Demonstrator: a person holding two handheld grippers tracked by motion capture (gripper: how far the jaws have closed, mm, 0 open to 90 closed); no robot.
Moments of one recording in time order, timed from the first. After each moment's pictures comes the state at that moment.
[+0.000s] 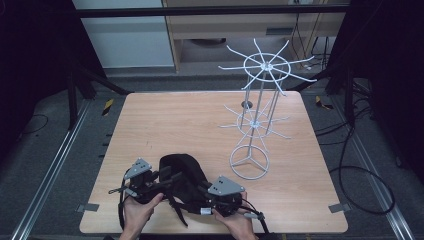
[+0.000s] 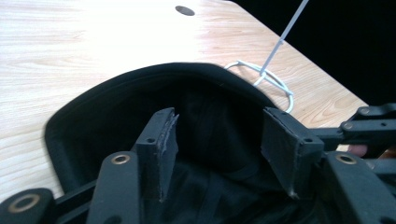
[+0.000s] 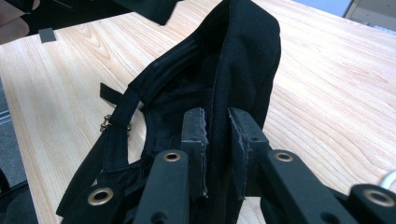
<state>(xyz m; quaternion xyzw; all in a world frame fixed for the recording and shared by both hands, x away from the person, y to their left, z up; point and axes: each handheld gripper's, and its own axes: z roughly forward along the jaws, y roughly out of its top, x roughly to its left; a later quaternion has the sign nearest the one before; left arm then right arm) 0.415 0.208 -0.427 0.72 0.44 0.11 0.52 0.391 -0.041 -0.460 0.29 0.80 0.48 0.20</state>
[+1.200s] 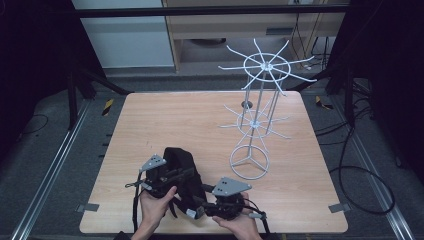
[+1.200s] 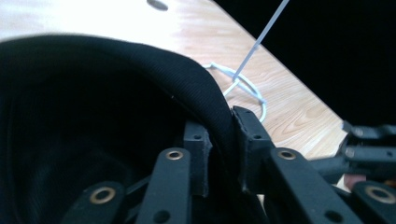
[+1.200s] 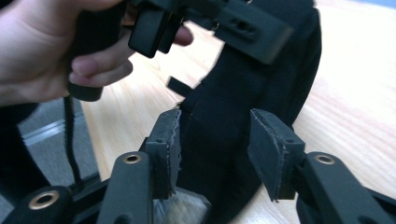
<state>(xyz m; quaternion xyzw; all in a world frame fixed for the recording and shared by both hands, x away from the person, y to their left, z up) 0.428 0.181 -0.430 0.72 0.44 0.06 0.54 0.385 -0.051 -0.450 0.26 0.80 0.53 0.11</state>
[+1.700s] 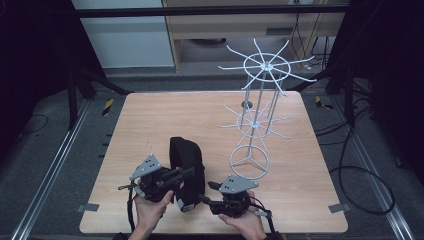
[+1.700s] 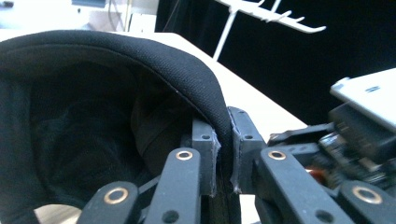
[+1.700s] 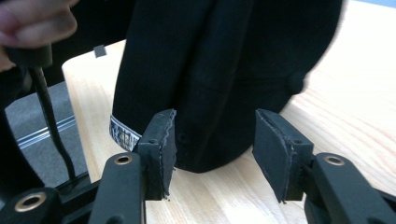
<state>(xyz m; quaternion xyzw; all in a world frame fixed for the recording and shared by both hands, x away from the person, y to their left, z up) 0.405 0.179 -0.398 0.72 0.36 0.08 0.59 0.391 -0.064 -0.455 0.27 0.80 0.52 0.11</state>
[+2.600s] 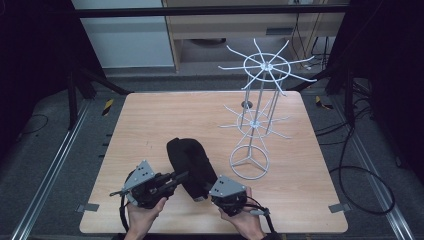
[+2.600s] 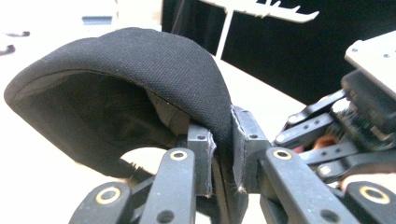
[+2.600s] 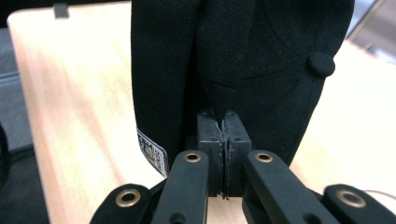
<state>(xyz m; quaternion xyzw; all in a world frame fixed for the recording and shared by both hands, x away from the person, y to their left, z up) 0.389 0.197 -0.404 0.73 0.33 0.13 0.58 0.388 -0.049 -0.439 0.22 0.84 0.45 0.22</state>
